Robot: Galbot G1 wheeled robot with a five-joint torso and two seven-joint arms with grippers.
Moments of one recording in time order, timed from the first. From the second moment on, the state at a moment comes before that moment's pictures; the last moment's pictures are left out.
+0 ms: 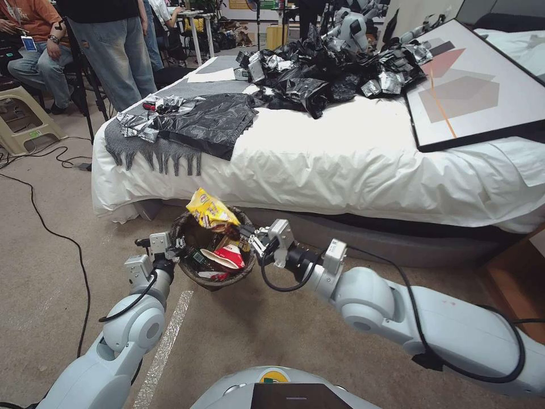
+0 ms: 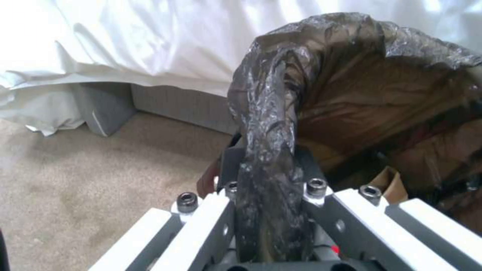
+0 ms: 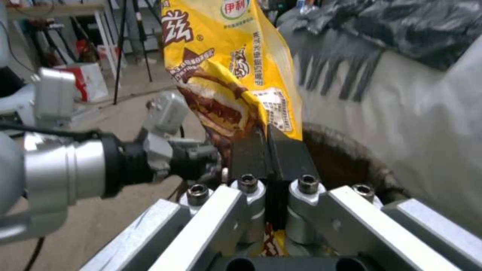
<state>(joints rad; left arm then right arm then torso) 1.46 -1.02 -0.46 -2.20 -0.73 0.33 -0.49 -0.55 0.68 -0.60 2.24 0.89 -0.02 0.19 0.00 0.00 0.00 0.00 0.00</state>
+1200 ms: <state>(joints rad) 1.47 -1.03 -0.48 -2.24 -0.74 0.32 -0.49 -0.49 0.82 -0.74 2.04 0.83 -0.02 0.25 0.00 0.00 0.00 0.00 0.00</state>
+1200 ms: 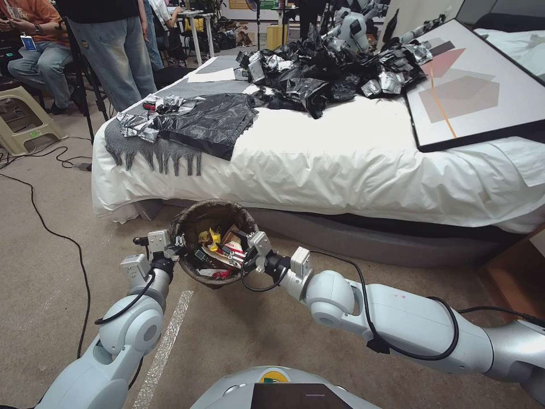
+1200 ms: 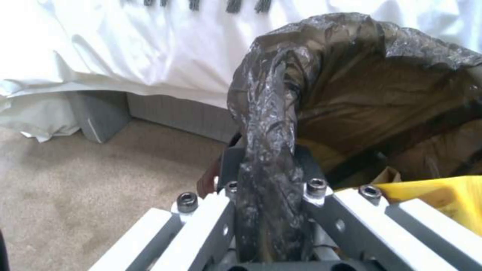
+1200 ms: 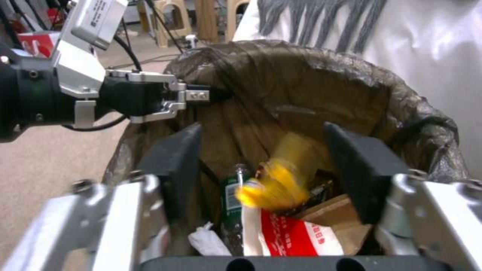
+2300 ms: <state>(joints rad) 1.50 -1.04 -0.48 -2.23 -0.69 0.31 -0.49 -1.16 0.74 0.31 2.41 0.89 -0.13 0.37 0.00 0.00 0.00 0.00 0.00</state>
